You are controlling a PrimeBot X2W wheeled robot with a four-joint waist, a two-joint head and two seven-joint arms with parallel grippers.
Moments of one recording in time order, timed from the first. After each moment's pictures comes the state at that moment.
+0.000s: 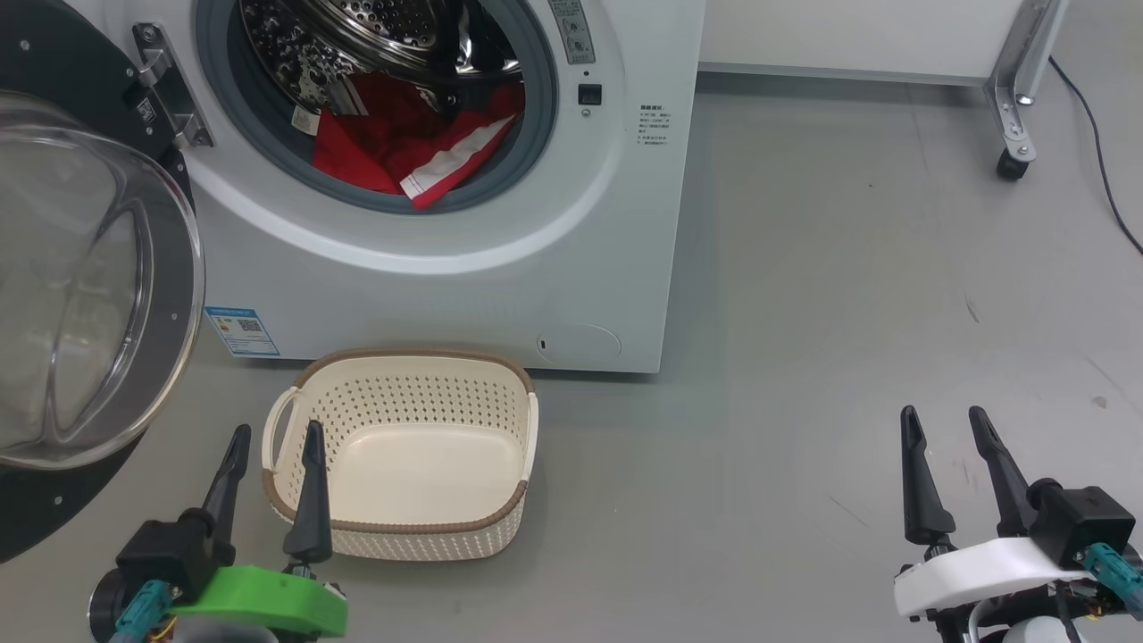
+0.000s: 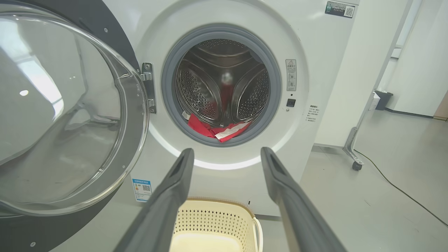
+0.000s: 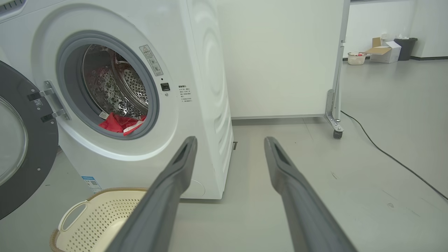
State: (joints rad) left arm -0.01 0.05 -0.10 0.16 -0.39 -0.10 -0.25; right arm 0.08 -0.17 0.18 0.07 0.44 0.00 -0.24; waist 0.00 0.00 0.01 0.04
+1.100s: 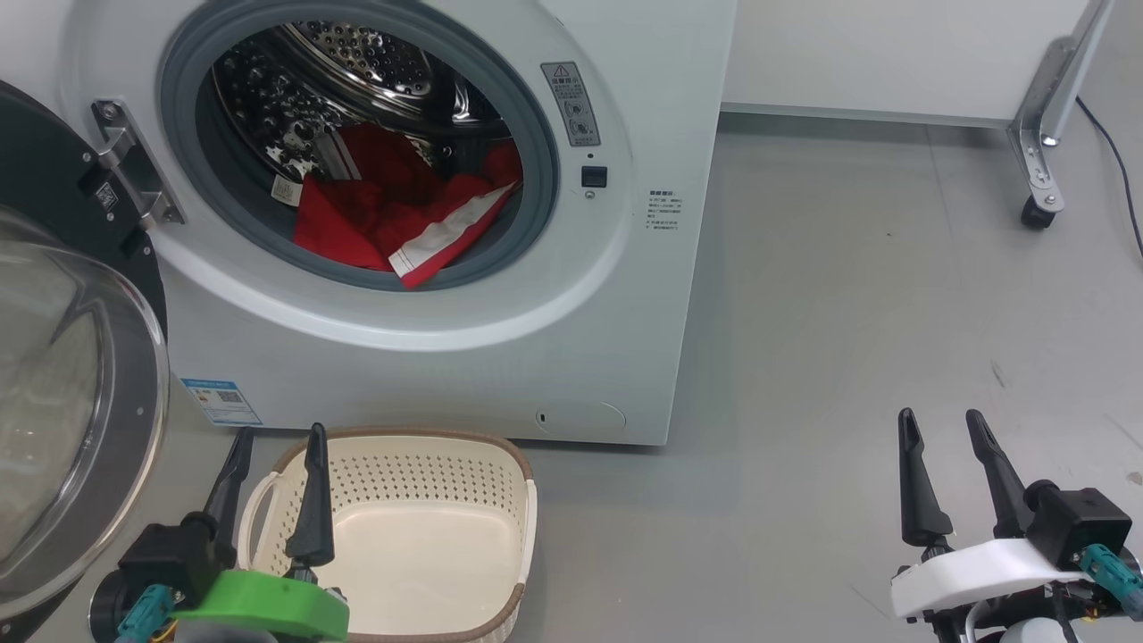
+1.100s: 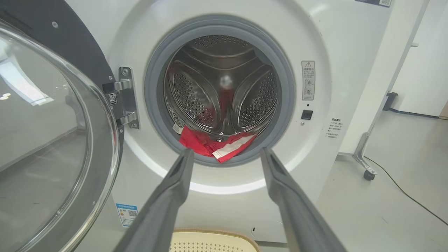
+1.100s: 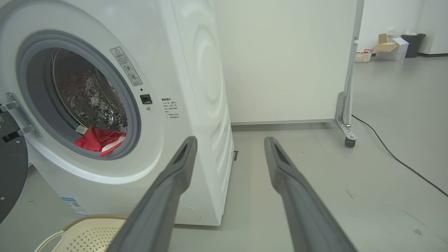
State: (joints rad) left arm 0.00 0.05 -0.10 0.15 -0.38 -0.11 -0.25; right arm 0.08 -0.17 0.19 0.08 0.45 0.01 -0.24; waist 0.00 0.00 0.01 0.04
